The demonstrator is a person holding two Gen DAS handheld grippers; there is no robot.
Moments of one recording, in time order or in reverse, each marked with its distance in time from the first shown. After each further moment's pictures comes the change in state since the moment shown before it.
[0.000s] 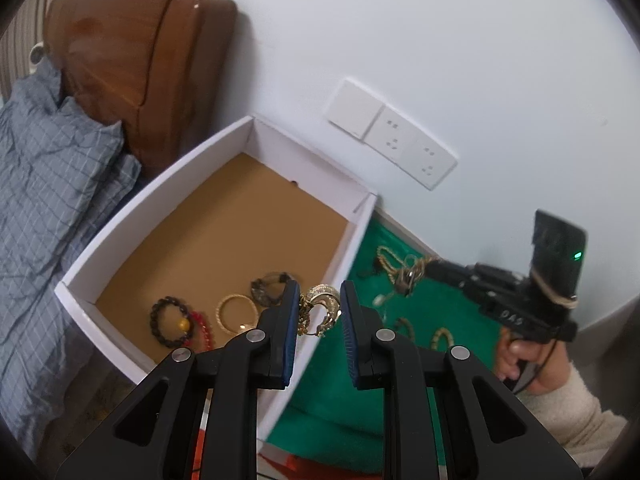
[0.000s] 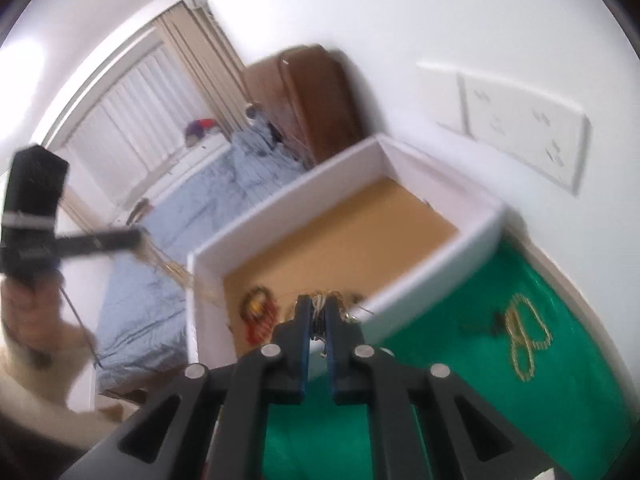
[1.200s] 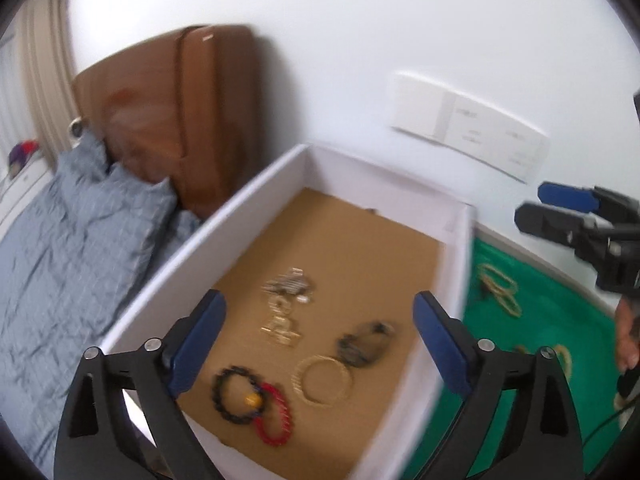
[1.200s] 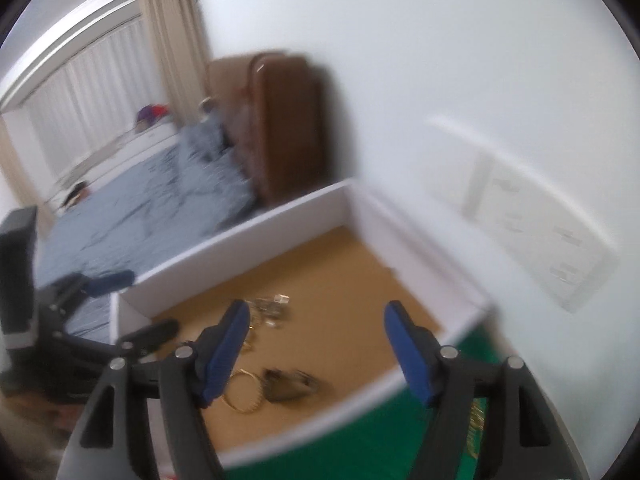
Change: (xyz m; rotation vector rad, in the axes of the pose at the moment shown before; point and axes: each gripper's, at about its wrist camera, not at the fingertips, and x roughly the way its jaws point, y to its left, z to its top) left arm 0.076 -0.002 -0.009 0.195 -0.145 0.293; right arm 0.035 0.021 0.035 -0.089 -0.064 -0.342
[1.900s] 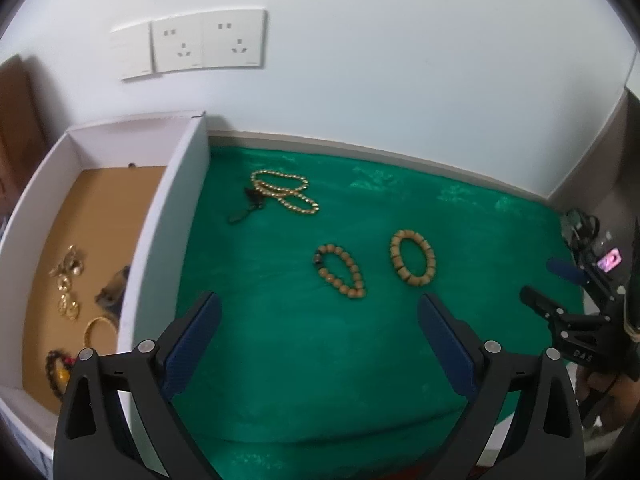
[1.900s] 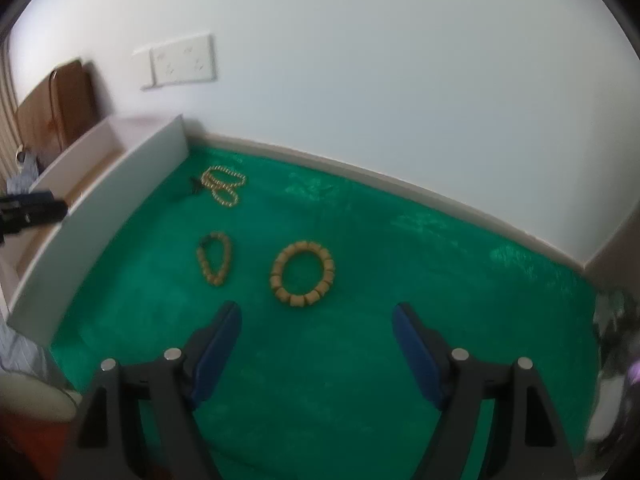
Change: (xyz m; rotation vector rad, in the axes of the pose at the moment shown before) left arm -0.012 -0.197 -0.077 0.352 0.181 -0.442; right arm -0.180 -0.103 -0.296 0.454 0.101 -0.579
